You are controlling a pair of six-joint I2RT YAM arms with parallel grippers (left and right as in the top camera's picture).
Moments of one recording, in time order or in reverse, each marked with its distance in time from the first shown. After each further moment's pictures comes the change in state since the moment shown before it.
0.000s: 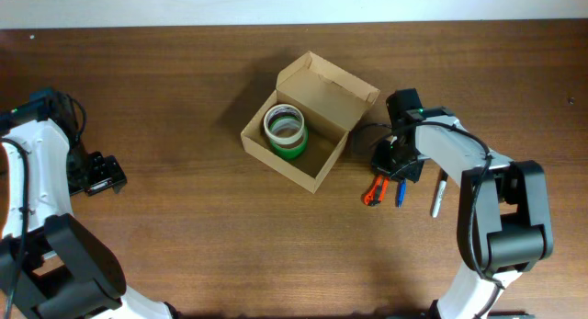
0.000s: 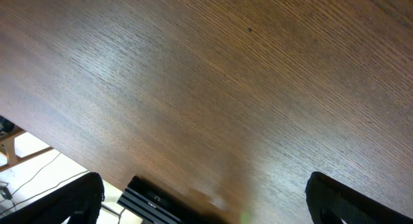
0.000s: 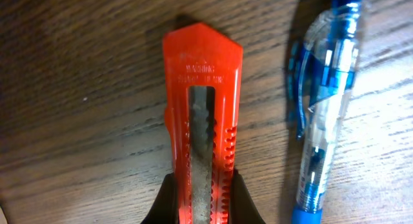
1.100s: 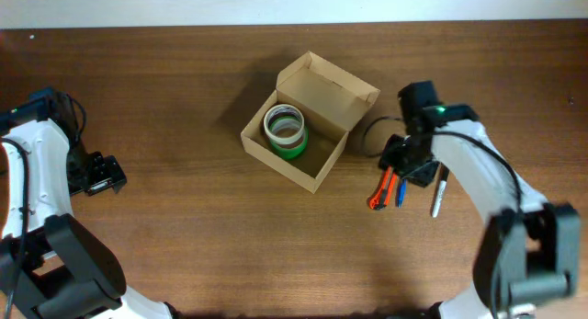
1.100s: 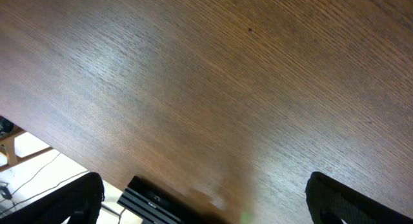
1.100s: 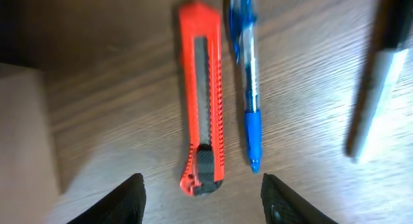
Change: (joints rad) left arm 0.000 0.000 0.000 0.000 0.000 0.000; right arm 0.002 -0.175 0.018 -0.175 0.048 0.060
